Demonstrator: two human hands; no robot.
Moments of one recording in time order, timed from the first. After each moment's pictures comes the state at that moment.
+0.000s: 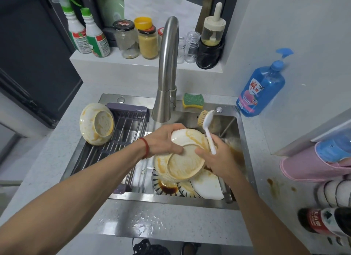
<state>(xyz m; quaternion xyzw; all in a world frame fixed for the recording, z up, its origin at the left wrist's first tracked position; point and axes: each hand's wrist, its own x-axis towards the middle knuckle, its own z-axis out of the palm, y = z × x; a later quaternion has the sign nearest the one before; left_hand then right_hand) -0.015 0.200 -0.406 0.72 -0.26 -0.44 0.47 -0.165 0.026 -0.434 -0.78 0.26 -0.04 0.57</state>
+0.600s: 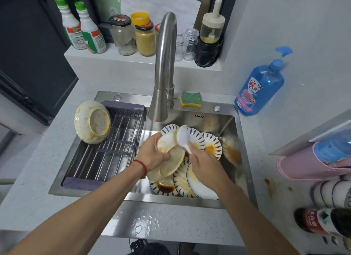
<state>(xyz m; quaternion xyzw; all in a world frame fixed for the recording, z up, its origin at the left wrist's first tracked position) -0.044 0.217 -0.455 0.82 -0.12 -0.28 0.48 -0.170 0.057 -0.429 -0.93 0.16 0.08 0.32</state>
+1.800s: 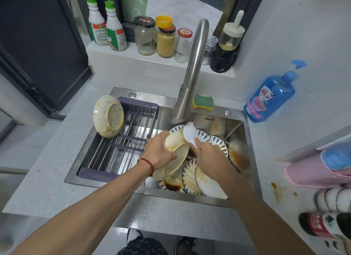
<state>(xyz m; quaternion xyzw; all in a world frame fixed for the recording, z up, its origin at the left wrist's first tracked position) -0.040 0.257 -0.451 0.85 -0.13 -0.22 0.47 -0.138 0.102 -0.395 -0.96 0.18 0.12 0.20</state>
